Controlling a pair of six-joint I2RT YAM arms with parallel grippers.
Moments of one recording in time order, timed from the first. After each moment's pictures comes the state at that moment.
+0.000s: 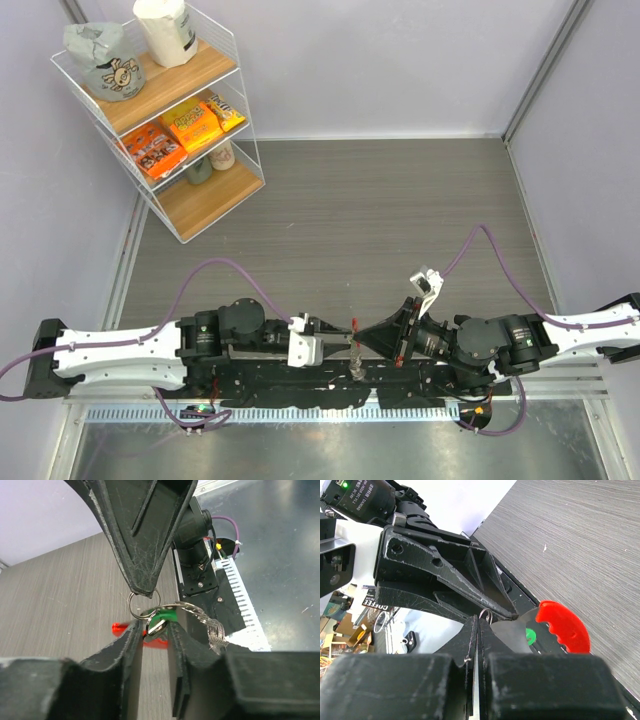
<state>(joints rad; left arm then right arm) -1.41 0.80 0.59 0.12 0.20 0.36 1.73 0.53 0.68 -0.31 0.58 0.83</state>
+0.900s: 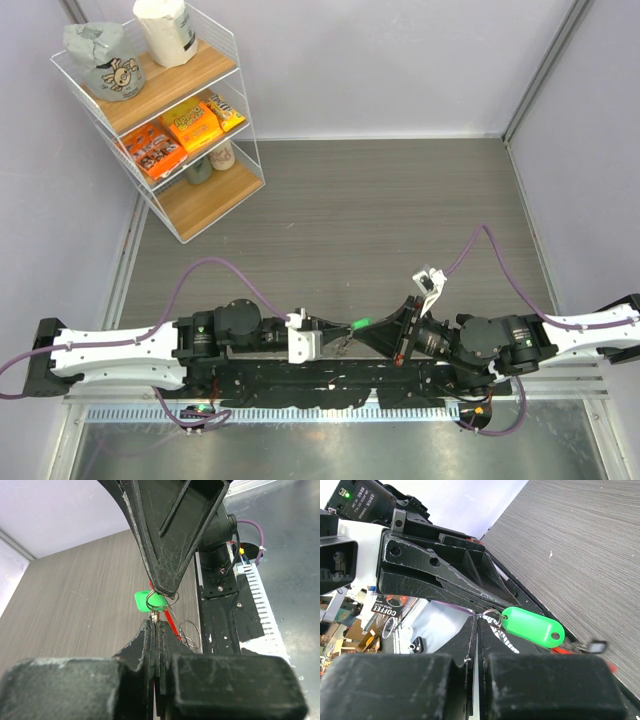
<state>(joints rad) -1.41 0.79 0.61 0.13 0.09 0.37 1.73 0.52 0.67 -0.27 0.58 0.83</state>
